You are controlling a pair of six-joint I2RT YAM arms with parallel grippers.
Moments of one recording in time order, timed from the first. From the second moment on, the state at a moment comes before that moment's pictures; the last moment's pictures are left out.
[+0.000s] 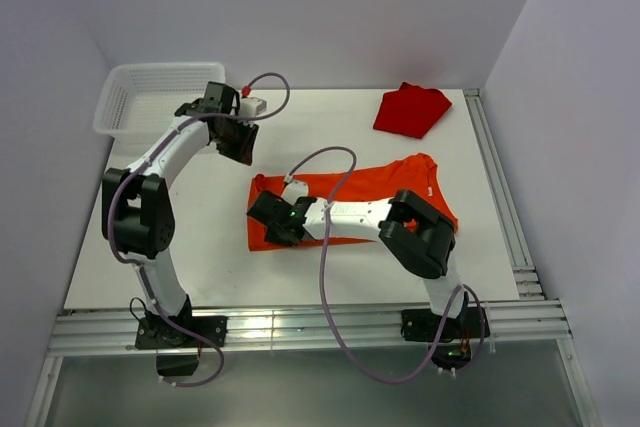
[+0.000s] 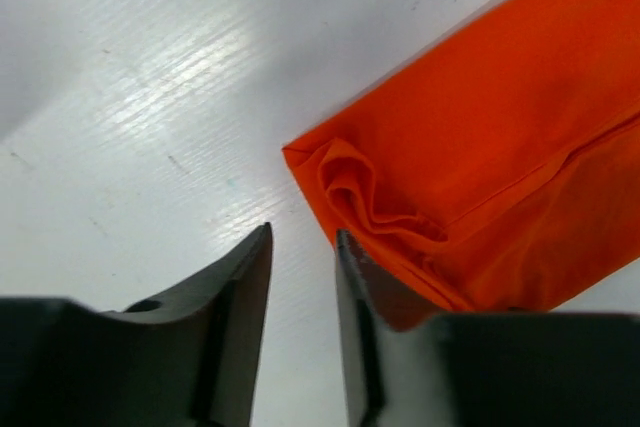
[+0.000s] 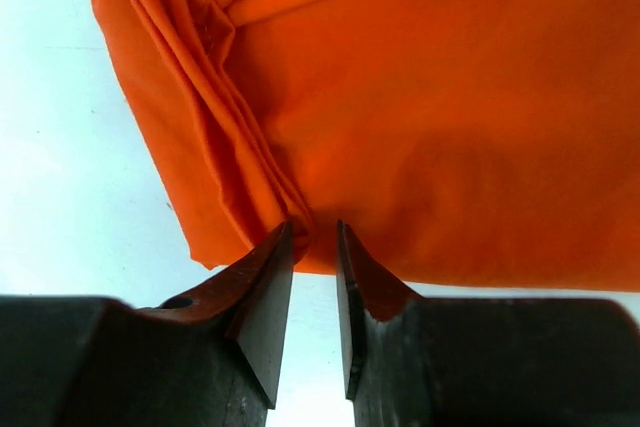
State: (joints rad) left arm -0.27 1.87 1.57 -0.77 0.23 0.19; right arm 1.10 1.99 1.36 -0.47 0.33 1.24
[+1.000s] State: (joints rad) left arm -0.29 1.95 1.41 -0.69 0.33 0.18; right arm 1.08 1.94 1.44 -0.47 0.35 1.16
